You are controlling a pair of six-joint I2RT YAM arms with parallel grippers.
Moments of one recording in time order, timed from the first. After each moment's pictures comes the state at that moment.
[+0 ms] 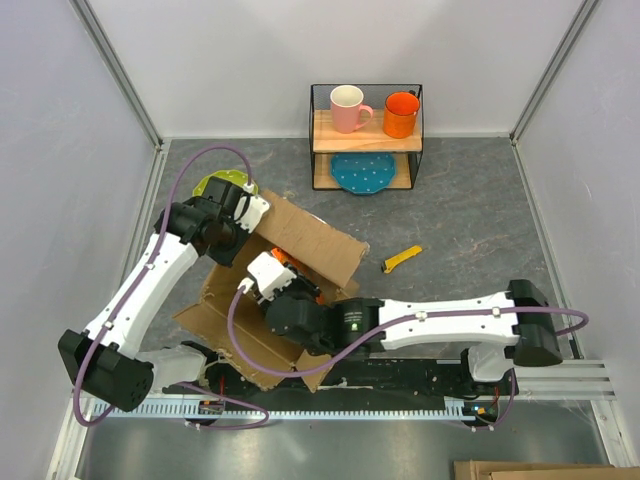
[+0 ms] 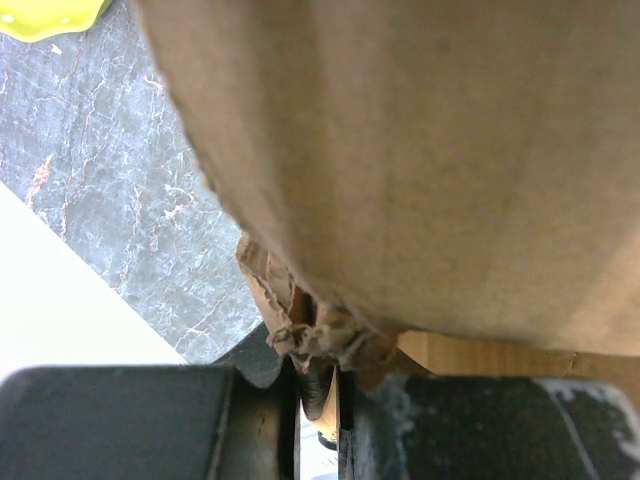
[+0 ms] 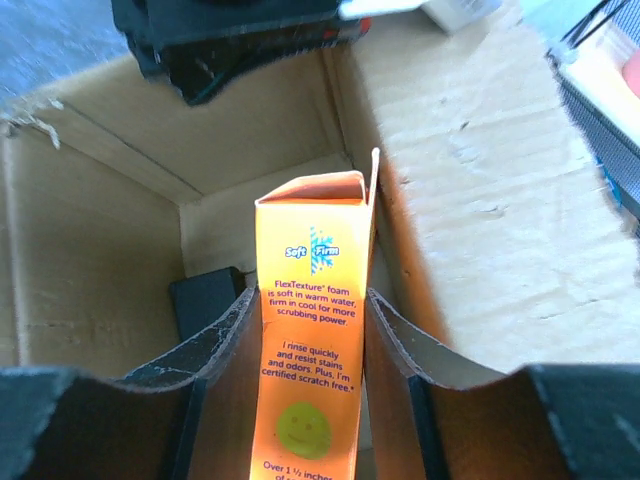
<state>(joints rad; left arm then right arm) -0.39 1.22 1.23 -1.17 -0.10 0.30 1.52 1.61 1.36 -0.28 0.91 0.09</state>
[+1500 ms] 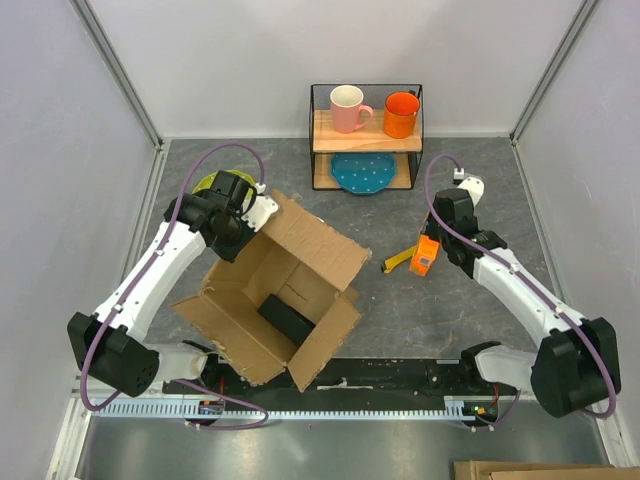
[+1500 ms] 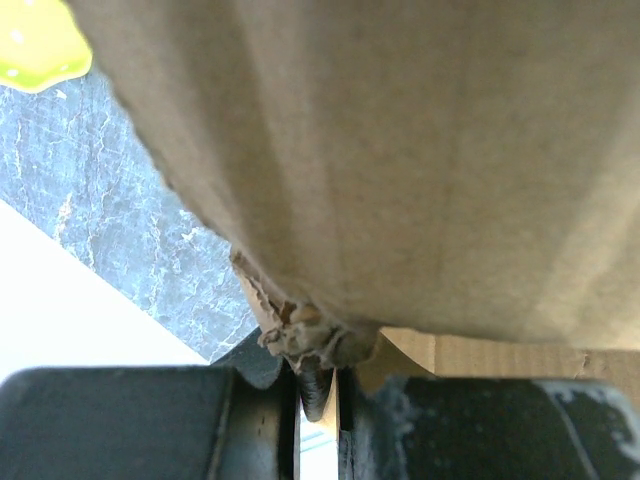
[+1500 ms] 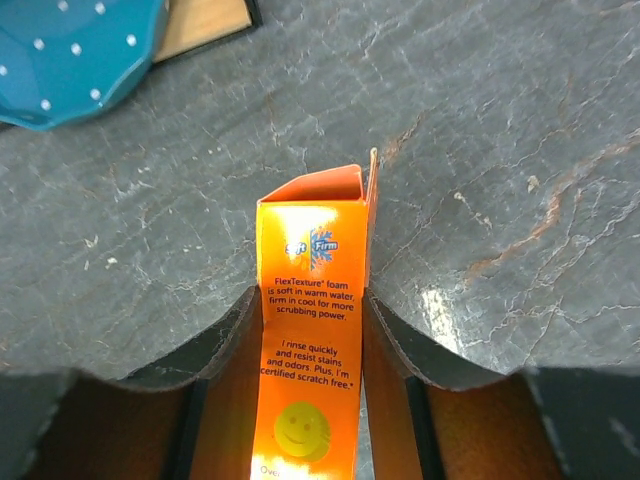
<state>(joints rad) -0.40 1.30 1.27 -1.17 -0.09 0.41 0.32 1.19 0.83 -0.29 0.38 0.52</state>
